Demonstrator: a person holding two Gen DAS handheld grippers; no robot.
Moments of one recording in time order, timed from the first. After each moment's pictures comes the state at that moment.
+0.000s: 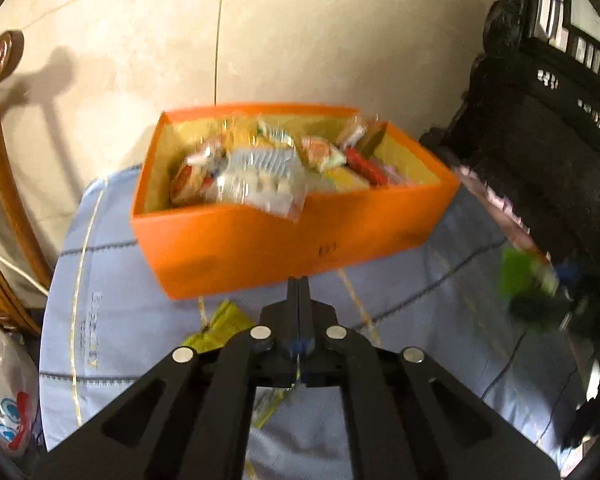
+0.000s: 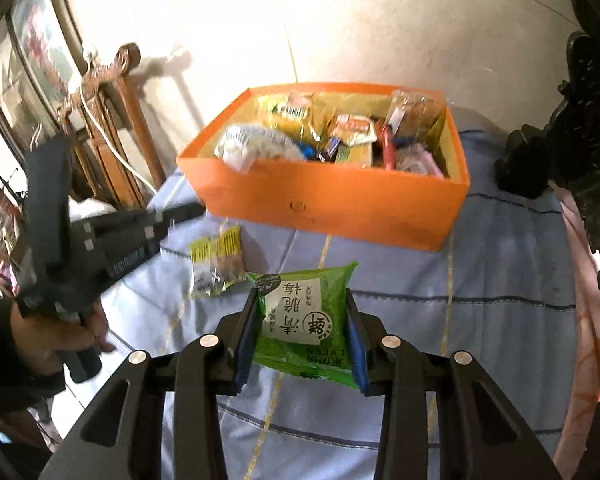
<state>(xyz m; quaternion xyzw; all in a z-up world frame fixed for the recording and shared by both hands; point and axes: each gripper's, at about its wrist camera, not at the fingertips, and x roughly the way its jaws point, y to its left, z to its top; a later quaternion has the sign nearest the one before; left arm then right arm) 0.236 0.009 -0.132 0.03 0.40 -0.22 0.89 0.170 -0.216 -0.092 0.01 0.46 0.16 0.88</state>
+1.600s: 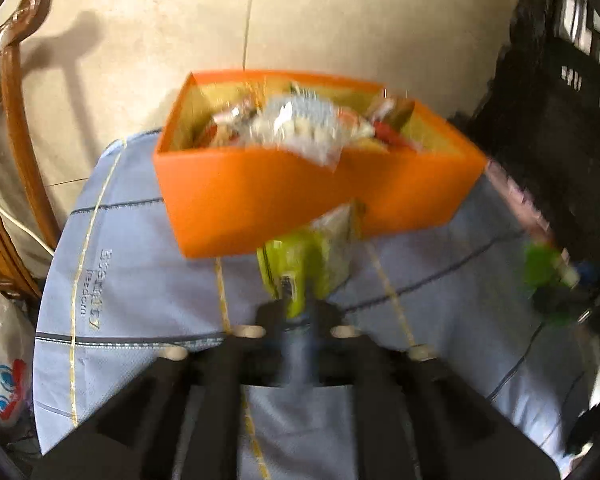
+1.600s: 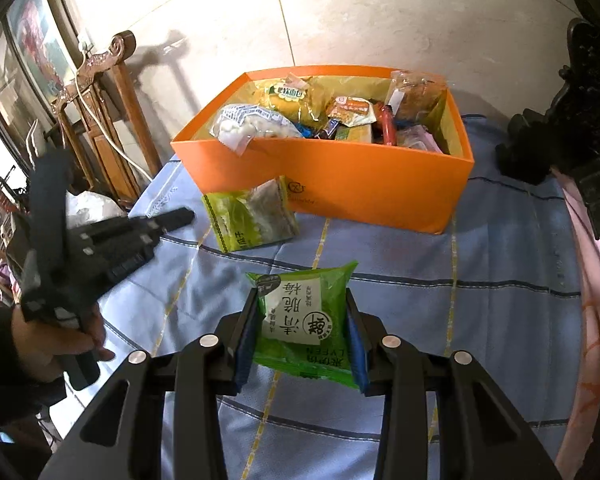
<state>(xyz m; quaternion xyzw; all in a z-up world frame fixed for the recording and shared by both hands) 0.235 0.015 -0.166 0.02 0.42 -0.17 0.89 0.162 -0.211 -0.110 0.01 0.47 0.15 0.87</state>
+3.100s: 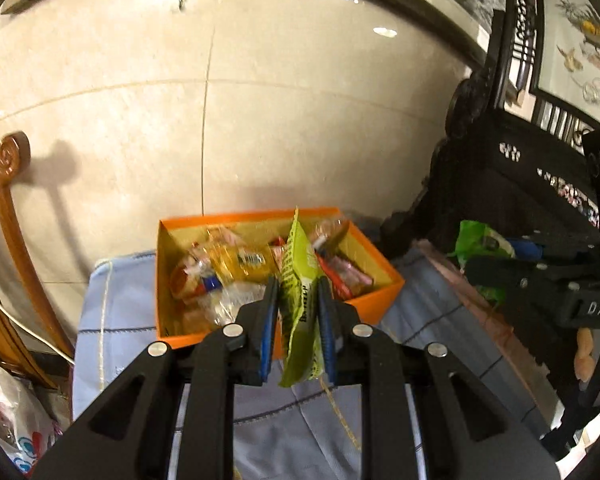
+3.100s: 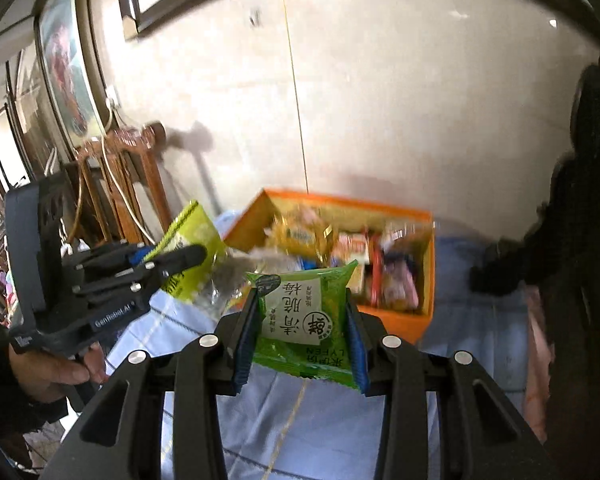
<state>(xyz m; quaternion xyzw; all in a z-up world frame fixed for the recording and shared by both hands) 0.232 0.018 -0.007 -0.02 0.29 -0.24 0.93 0.184 -0.207 0.031 -0.02 0.36 0.16 0.92</state>
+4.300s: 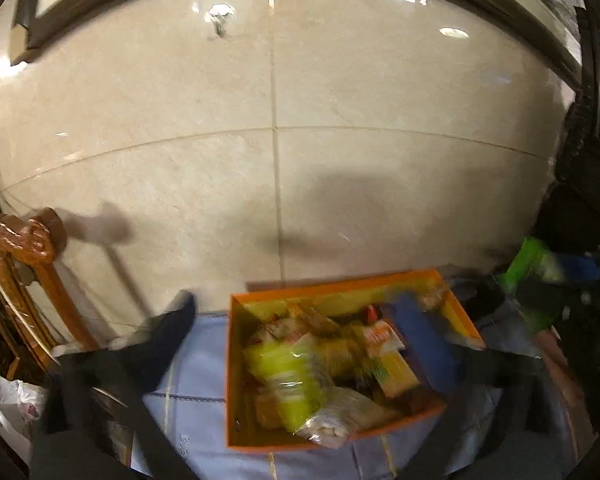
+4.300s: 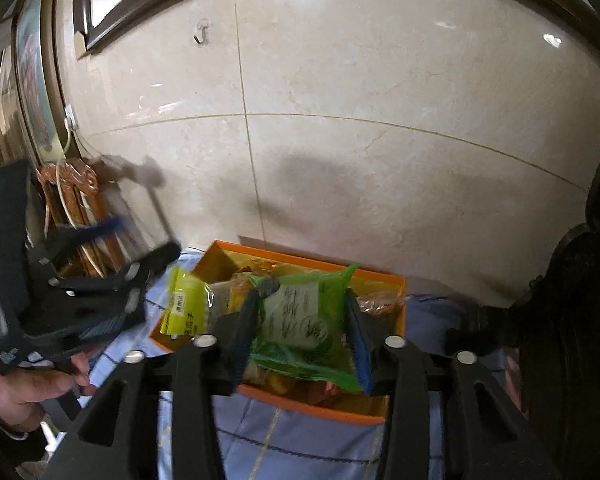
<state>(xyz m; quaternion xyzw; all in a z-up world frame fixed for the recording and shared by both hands) 0.341 -0.007 0.027 0.03 0.28 -0.07 0.96 0.296 -0.214 0.048 -0.04 0.35 0.12 0.93</state>
